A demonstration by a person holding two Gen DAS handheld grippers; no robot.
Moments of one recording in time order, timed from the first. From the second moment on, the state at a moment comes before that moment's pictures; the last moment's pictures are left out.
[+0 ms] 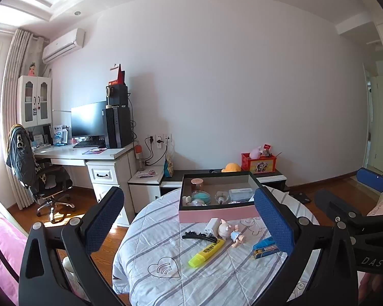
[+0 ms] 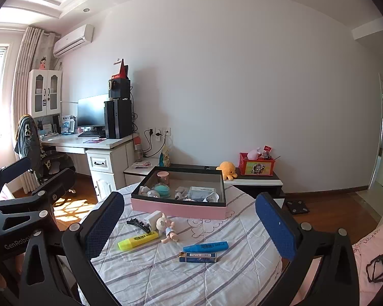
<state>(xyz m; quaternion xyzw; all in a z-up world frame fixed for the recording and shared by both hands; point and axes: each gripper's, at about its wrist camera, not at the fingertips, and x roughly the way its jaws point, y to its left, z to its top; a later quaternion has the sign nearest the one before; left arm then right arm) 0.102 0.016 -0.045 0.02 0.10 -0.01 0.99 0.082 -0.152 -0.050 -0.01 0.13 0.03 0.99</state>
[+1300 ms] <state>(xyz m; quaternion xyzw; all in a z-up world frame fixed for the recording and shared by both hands) 0.254 0.009 -0.222 0.03 0.39 -0.05 0.92 0.240 -0.178 -0.238 0.04 0.40 0.04 0.92</state>
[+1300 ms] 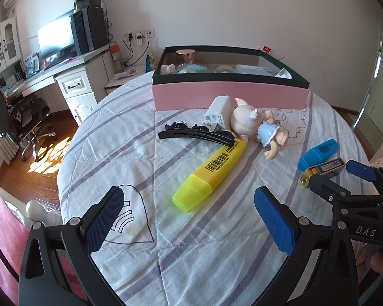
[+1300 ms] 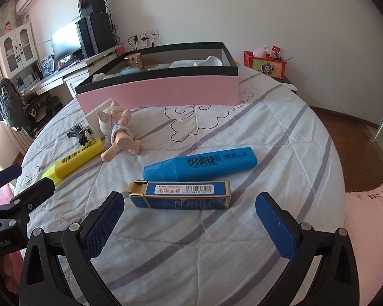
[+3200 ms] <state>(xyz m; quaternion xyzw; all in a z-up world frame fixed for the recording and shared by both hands) 0.192 0.014 -0.088 0.01 0.18 -0.06 0.98 0.192 -0.138 -0.094 0.02 0.20 0.12 0.97</state>
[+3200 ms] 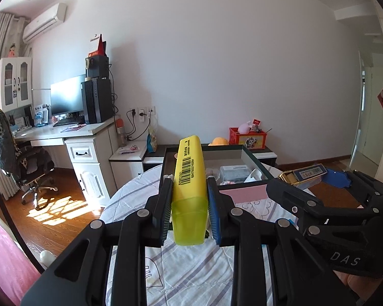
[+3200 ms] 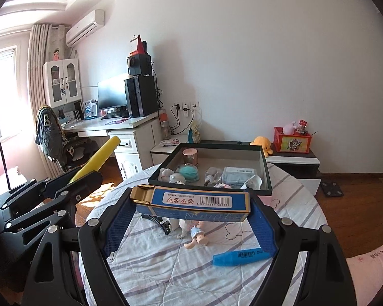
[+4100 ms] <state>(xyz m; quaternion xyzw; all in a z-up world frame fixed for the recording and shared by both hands) 0.445 -0.028 -0.135 0.07 0.31 -0.10 0.94 0.418 -0.161 -0.130 -0.02 0.29 0.10 0.95</state>
